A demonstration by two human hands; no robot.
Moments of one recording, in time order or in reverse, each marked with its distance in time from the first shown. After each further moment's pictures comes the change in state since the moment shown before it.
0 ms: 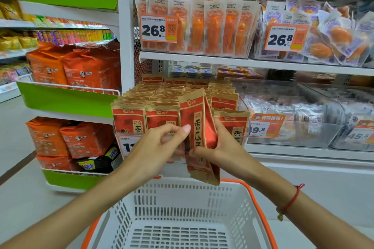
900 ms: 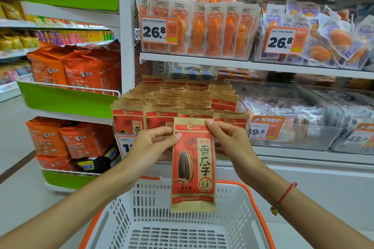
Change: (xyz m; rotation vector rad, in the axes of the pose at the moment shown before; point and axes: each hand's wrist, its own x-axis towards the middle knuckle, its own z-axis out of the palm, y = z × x) left_hand 0.011 -0.018 -0.002 -0.279 0.022 -0.034; right_hand 0.012 0.012 -0.007 0.278 0.221 0.055
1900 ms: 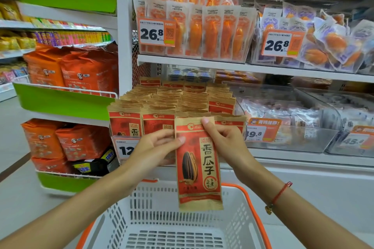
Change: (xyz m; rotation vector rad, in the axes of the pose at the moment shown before) left_hand 0.002 0.001 0.007 -0.050 -0.071 -0.084; right_hand 0.003 -0.003 0.001 -0.089 0.018 -0.030
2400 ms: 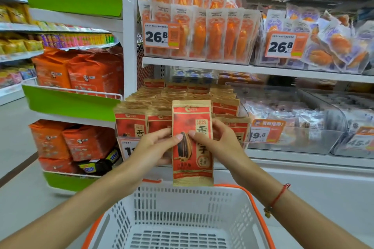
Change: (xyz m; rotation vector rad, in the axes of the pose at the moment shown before) left_hand -0.003 0.005 -0.006 -0.060 0.018 -0.041; right_hand 0.000 -0.006 0.015 0.123 -0.049 -0.002
